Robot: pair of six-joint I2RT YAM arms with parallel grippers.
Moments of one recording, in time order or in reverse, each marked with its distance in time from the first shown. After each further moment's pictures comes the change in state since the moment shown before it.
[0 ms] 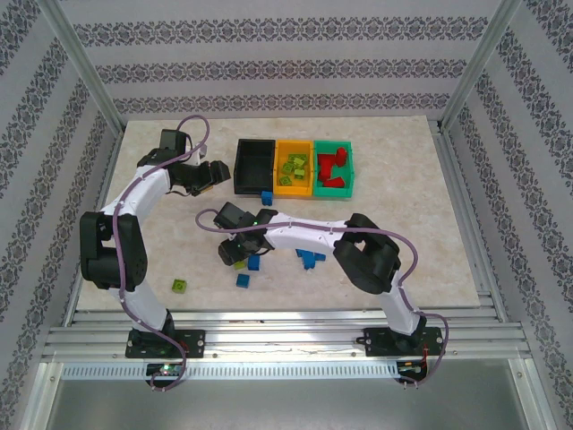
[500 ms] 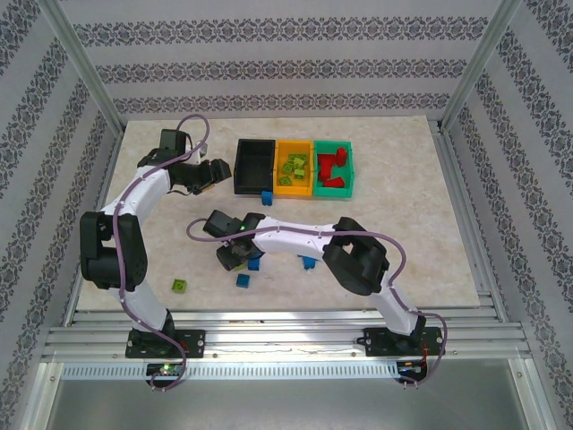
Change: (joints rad) left arm 0.000 0.000 -0.006 0.033 0.019 -0.015; right arm 0.042 0.075 0.115 -0.145 0.114 -0.024
